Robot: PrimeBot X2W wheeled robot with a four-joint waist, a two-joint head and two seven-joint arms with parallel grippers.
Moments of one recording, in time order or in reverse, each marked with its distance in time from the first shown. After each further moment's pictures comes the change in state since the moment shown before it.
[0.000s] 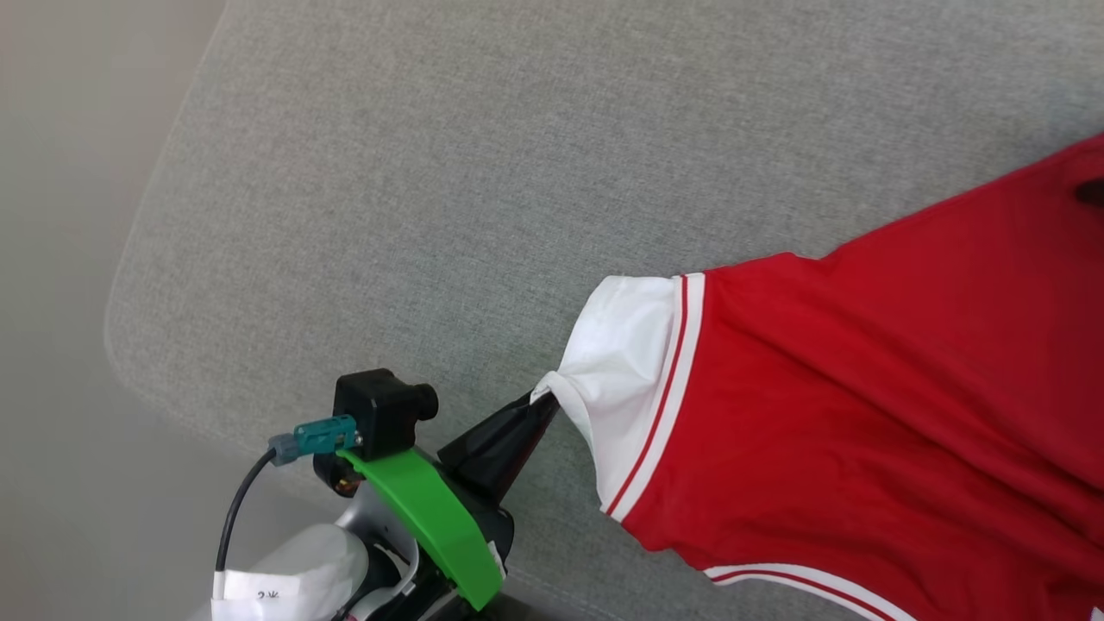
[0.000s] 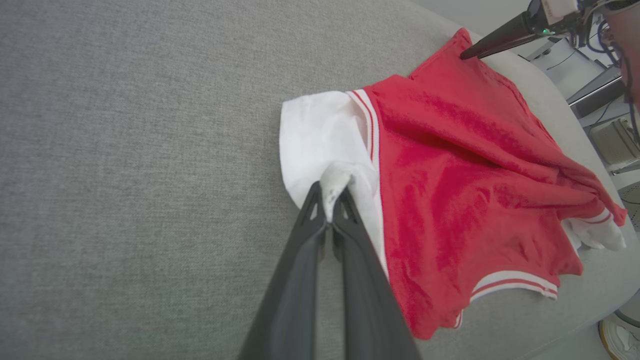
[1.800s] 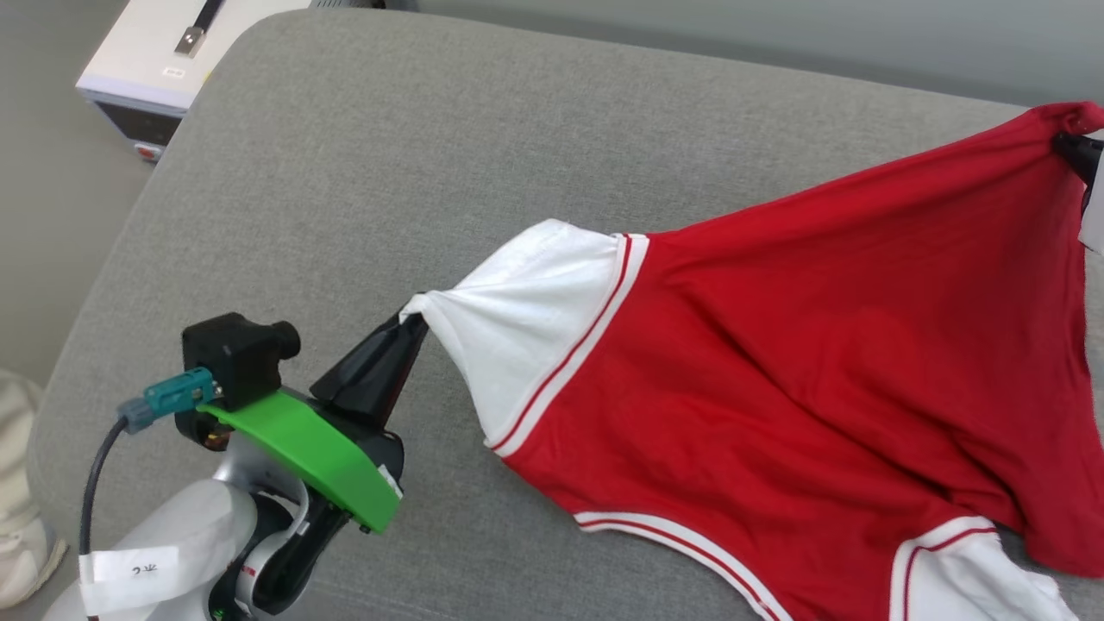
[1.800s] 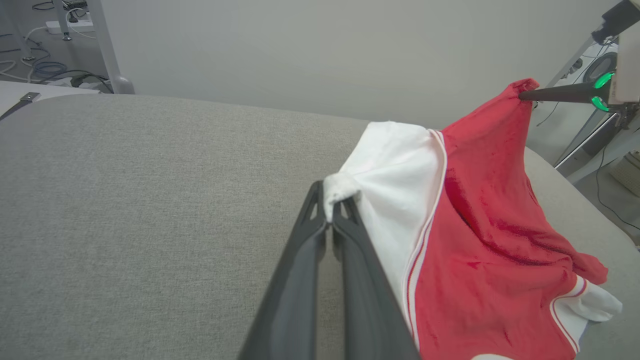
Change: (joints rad) left arm -0.011 0.131 0.136 -0.042 -0.010 0.104 -0.036; right arm 0.133 -0.024 0.018 0.023 0.199 0.000 -0.559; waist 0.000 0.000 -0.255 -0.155
